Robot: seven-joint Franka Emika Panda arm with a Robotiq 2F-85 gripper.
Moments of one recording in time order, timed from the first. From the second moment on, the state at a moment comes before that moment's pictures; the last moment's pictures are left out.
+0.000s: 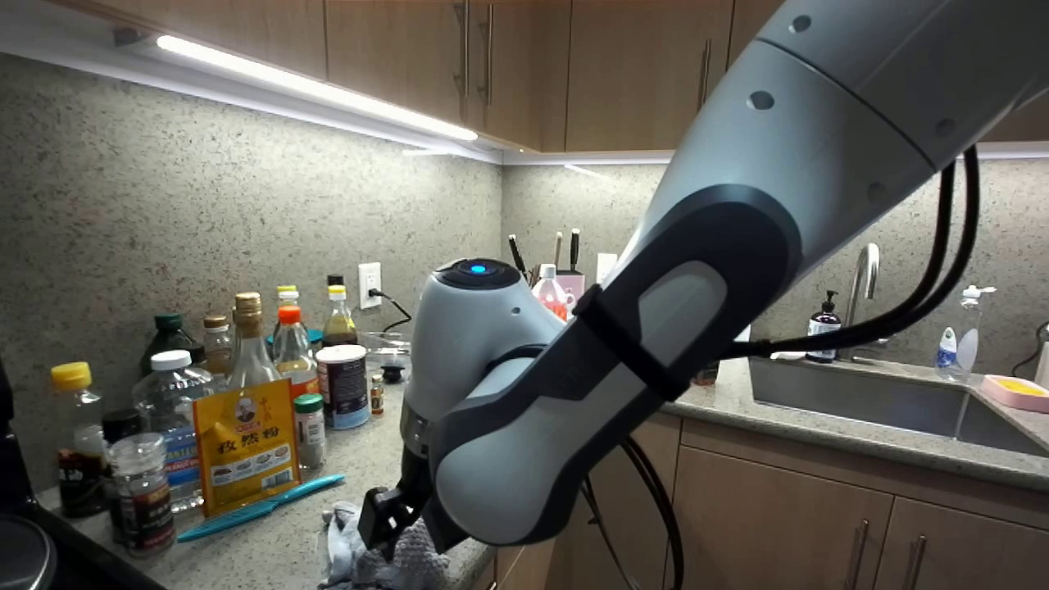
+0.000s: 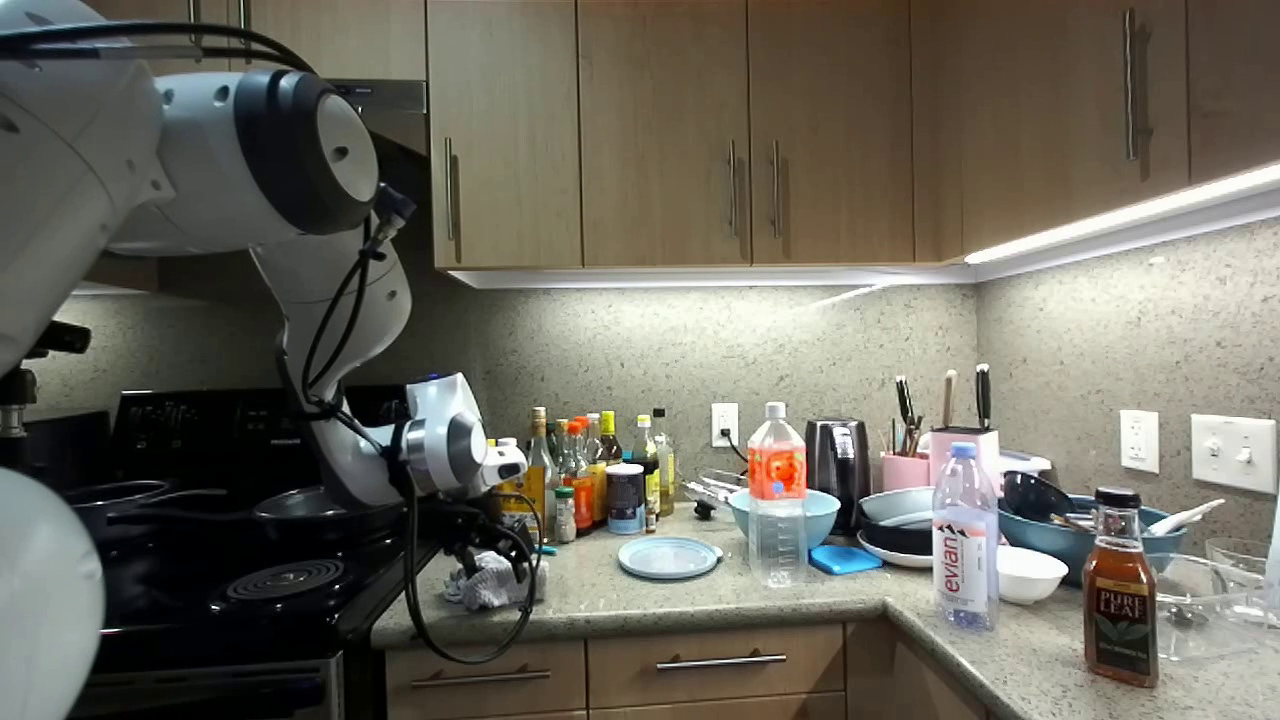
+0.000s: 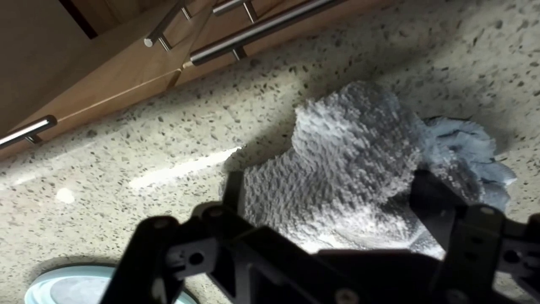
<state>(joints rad) 0.54 0.62 -0.19 -1.84 -0.13 2.79 0.48</state>
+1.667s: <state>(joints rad) 0.60 0.65 -0.32 -1.80 -0.37 2.62 0.64</state>
